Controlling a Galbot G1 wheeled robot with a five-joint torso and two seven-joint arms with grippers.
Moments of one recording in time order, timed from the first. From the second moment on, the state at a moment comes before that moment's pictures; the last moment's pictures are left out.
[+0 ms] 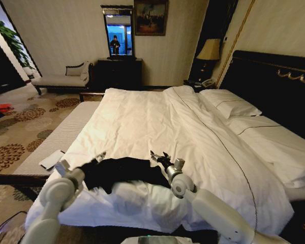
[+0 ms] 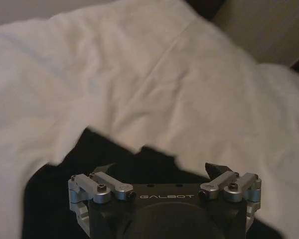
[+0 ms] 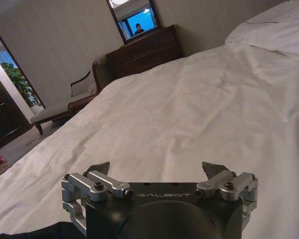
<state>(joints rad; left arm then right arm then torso) 1.38 -1.15 -0.69 -2.12 -1.27 0.65 -0.57 -0.88 0.97 -0.23 1.83 1.04 -0.02 0.50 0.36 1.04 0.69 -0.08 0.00</state>
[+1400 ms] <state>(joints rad) 1.44 -1.15 -0.73 -2.10 -1.27 0.66 -0.66 -0.84 1.06 -0.44 1.77 0.95 0.00 0.32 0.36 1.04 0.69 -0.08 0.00</state>
